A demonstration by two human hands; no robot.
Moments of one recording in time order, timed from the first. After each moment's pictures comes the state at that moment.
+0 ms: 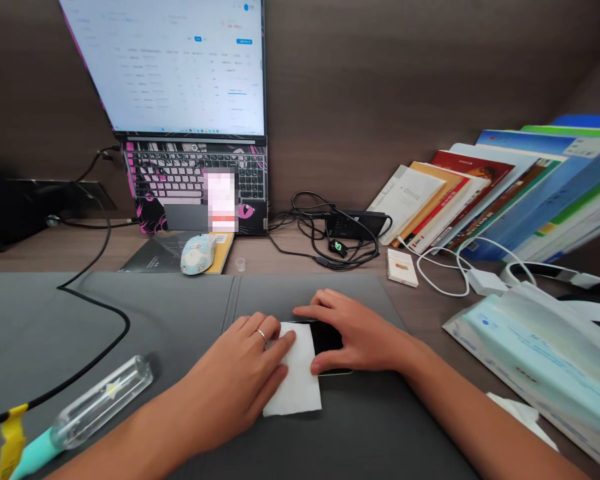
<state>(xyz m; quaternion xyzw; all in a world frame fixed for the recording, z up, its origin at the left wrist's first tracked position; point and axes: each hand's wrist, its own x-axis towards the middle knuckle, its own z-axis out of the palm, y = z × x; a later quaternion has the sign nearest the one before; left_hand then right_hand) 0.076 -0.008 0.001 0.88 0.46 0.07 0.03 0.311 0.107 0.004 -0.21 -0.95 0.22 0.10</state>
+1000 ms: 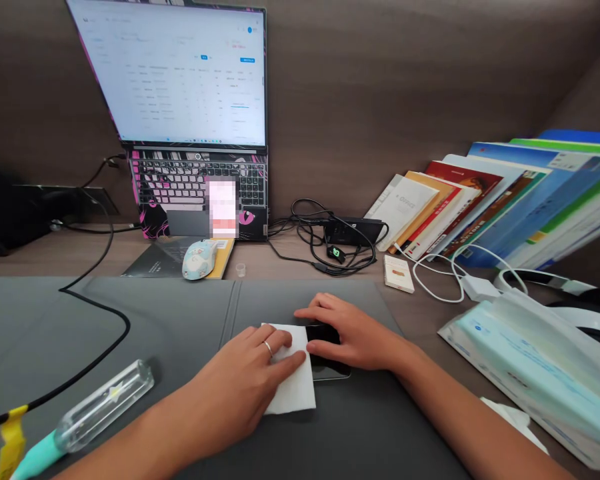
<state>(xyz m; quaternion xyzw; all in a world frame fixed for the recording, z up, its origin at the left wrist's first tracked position) 0.074 -0.007 0.000 0.91 0.42 0.06 0.04 0.313 0.108 0.004 -0.22 -0.93 0.25 0.12</state>
